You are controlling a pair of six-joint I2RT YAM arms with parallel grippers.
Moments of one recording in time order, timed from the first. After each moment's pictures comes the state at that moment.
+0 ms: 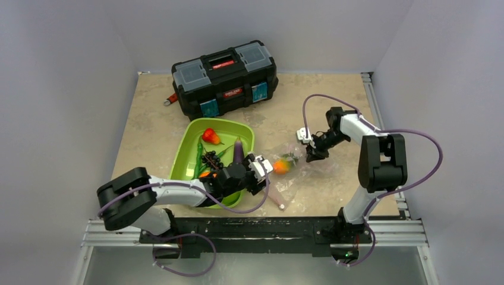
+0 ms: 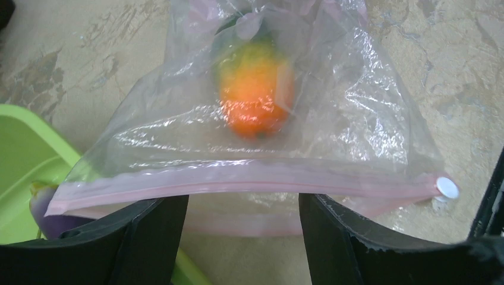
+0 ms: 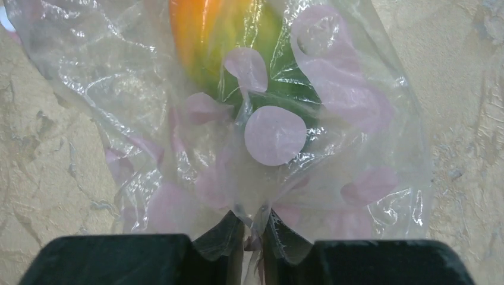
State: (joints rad) left arm -1.08 1.40 0.49 0.52 -0.15 0.11; right arm 0.06 1.75 1.13 -1.03 -0.70 -1.64
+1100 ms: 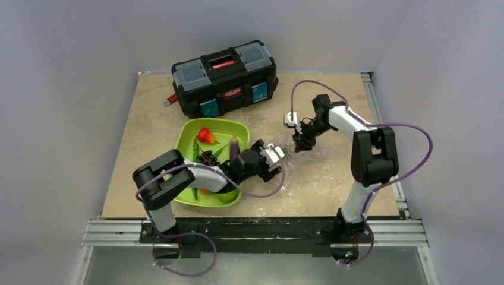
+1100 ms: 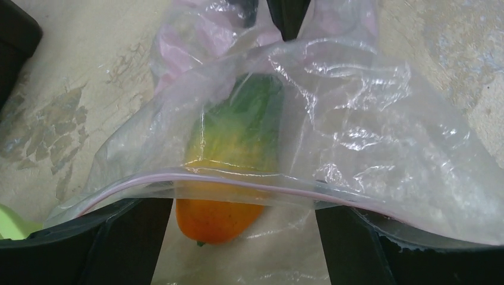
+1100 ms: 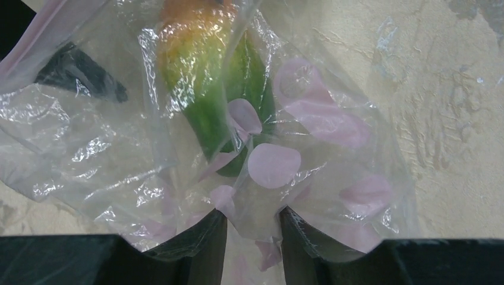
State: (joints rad) left arm -1.00 1.75 0.69 0.68 -0.15 0.21; right arm 0.16 1.83 1.29 -0.92 -0.72 -1.31
